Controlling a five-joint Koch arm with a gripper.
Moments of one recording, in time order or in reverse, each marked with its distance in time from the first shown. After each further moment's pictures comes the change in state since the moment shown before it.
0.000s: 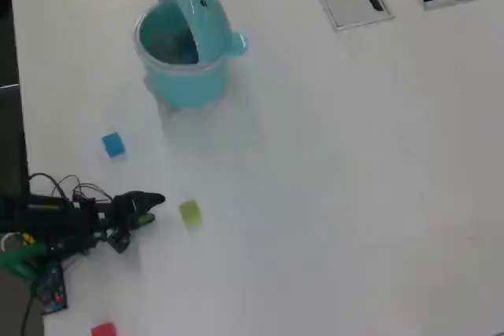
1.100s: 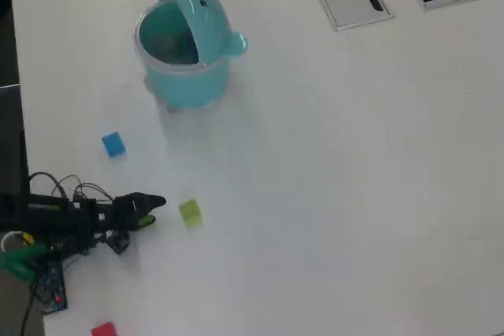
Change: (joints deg) arm 2.3 0.0 0.0 0.0 0.0
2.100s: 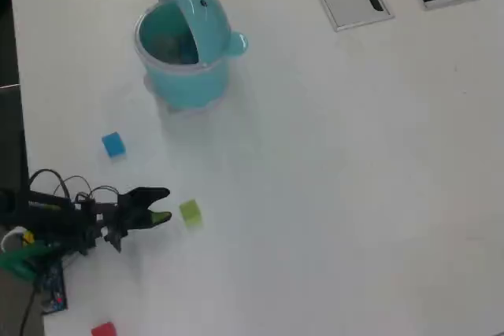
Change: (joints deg) arm 7.5 0.0 0.0 -29.6 -16.3
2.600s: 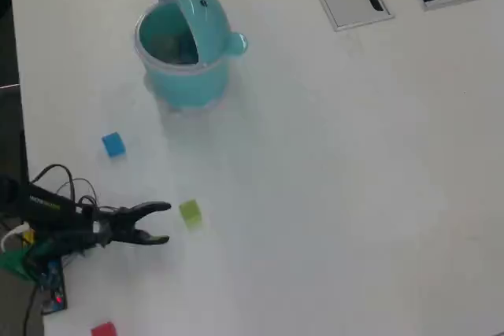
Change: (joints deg) arm 14.9 0.0 0.0 -4.7 -30.1
